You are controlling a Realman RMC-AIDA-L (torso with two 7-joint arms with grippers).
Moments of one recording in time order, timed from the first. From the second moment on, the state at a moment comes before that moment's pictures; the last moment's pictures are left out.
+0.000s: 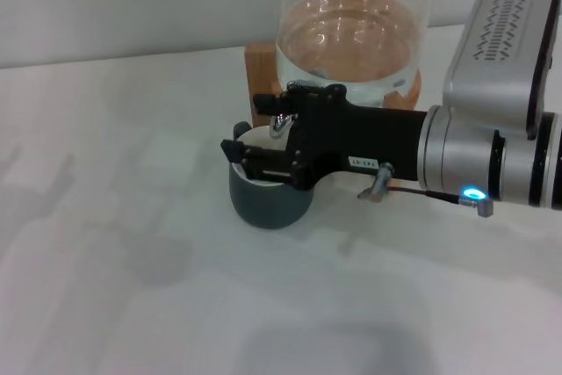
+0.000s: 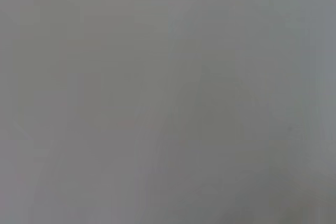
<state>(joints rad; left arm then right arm) 0.05 -2.08 1.36 1.13 -2.28 -0.88 1.99 0.06 2.01 -1.80 -1.66 1.49 0.76 -1.21</state>
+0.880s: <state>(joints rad) 0.04 -2.08 1.36 1.13 -2.28 -0.92 1.99 0.06 2.01 -1.80 -1.63 1.42 0.74 -1.18</state>
